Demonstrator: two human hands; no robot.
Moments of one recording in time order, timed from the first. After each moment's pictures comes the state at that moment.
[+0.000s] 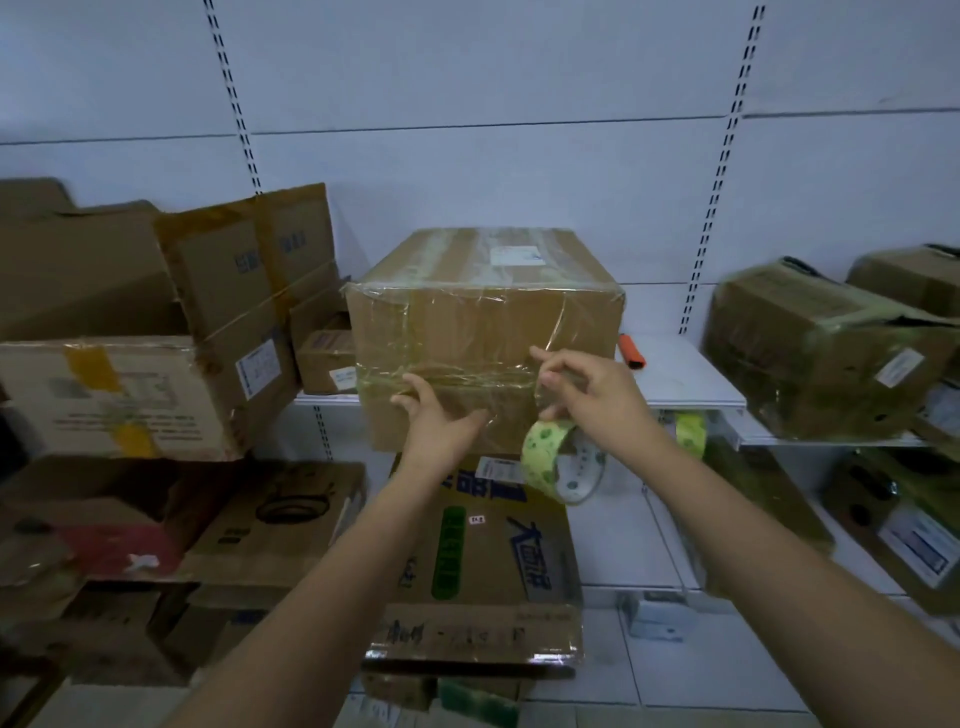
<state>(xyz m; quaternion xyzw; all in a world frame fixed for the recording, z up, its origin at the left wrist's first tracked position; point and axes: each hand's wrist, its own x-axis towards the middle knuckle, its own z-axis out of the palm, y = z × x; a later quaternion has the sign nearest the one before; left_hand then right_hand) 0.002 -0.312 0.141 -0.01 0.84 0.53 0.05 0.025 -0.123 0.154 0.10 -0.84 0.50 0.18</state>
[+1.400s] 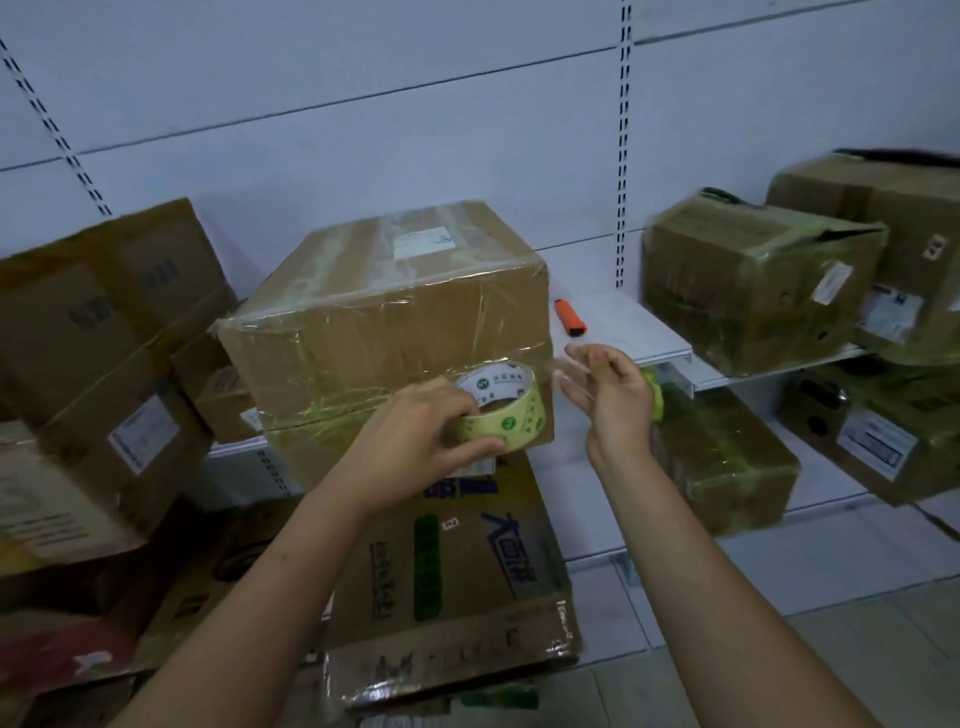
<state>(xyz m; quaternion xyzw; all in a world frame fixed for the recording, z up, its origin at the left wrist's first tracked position) -0.031 -0.285 0.152 0.48 0.86 0.13 -0.15 -0.008 -0.069 0.091 -0.15 -0.42 0.83 0.35</state>
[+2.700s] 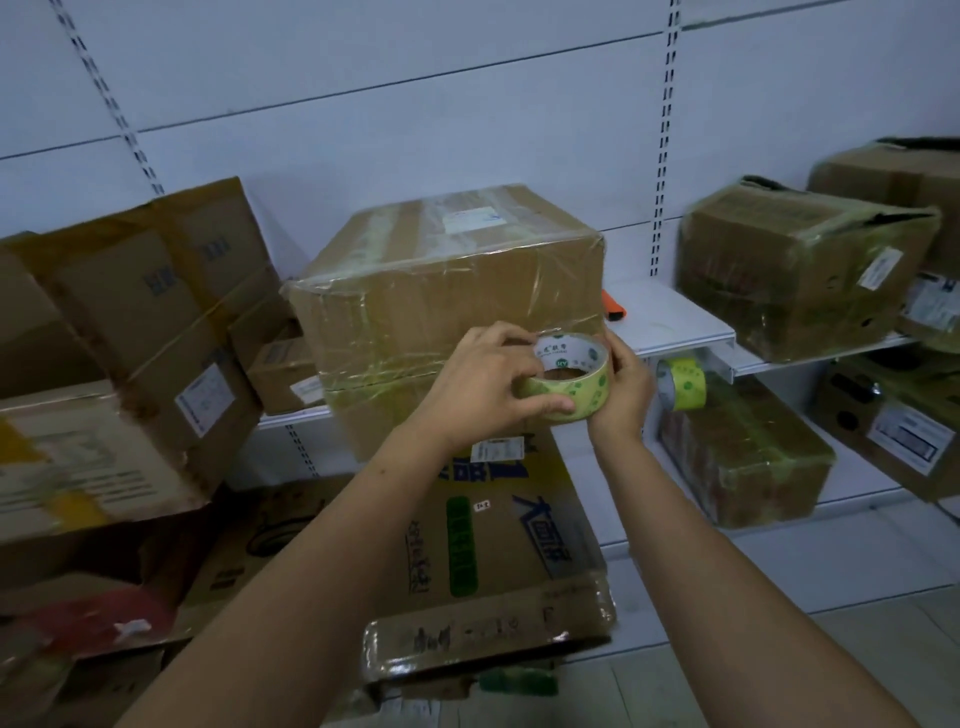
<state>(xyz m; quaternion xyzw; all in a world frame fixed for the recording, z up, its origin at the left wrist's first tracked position) -0.048 -0.277 0.148 0.49 0.84 0.15 -0.17 -0.039 -0.111 0.063 -0.21 -0.58 0.66 0.42</state>
